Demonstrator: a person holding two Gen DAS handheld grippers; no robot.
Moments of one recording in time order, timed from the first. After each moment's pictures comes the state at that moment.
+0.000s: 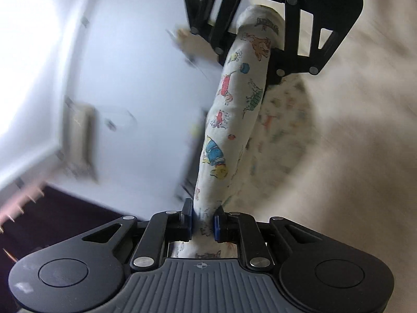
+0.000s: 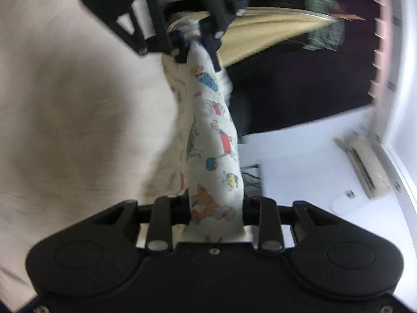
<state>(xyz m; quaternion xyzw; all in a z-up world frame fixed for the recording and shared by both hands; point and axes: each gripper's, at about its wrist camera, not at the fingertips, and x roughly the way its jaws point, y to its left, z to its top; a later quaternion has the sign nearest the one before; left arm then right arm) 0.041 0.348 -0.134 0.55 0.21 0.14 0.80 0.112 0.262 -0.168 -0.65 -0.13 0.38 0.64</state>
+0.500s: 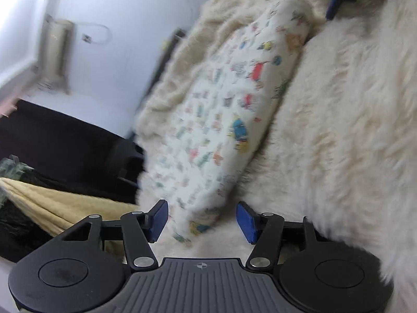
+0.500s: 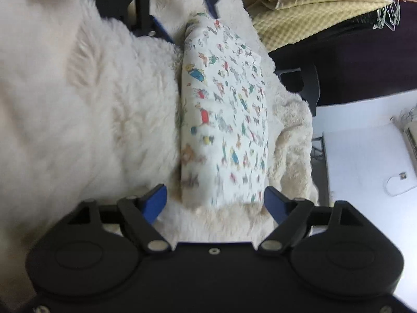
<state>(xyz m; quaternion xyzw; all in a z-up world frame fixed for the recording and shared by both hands) -0.006 0.329 -0.206 0.44 0.36 0.18 0.80 0.062 0.208 -0.177 -0.63 0.01 0.43 0.65</state>
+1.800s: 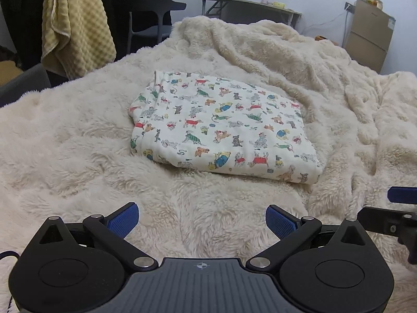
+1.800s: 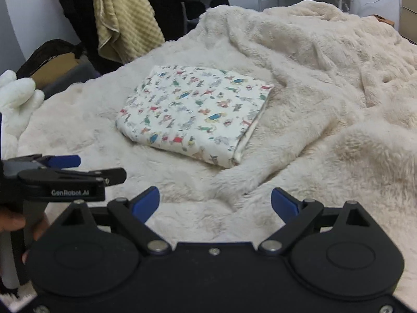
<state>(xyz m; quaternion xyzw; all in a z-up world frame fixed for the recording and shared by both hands) -0.021 0.304 -0.119 -0.15 0.38 0.27 0.87 0.102 0.125 -0.100 -0.11 0.40 0.41 0.81</state>
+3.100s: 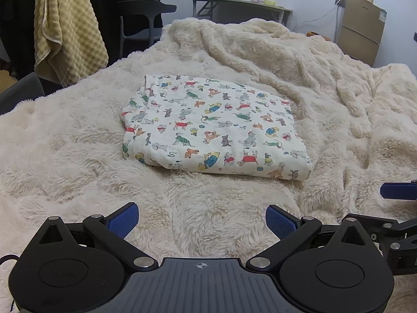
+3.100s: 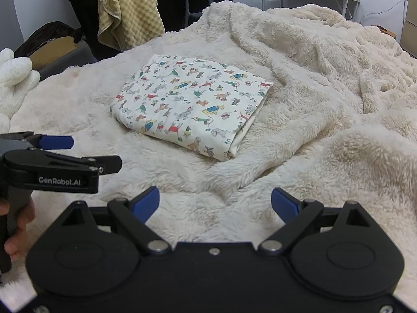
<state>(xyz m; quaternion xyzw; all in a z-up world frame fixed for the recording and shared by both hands) -0.020 0.297 -0.115 -0.12 0.38 0.26 0.88 0.091 0.130 -0.103 -0.16 0.39 0.41 0.81</state>
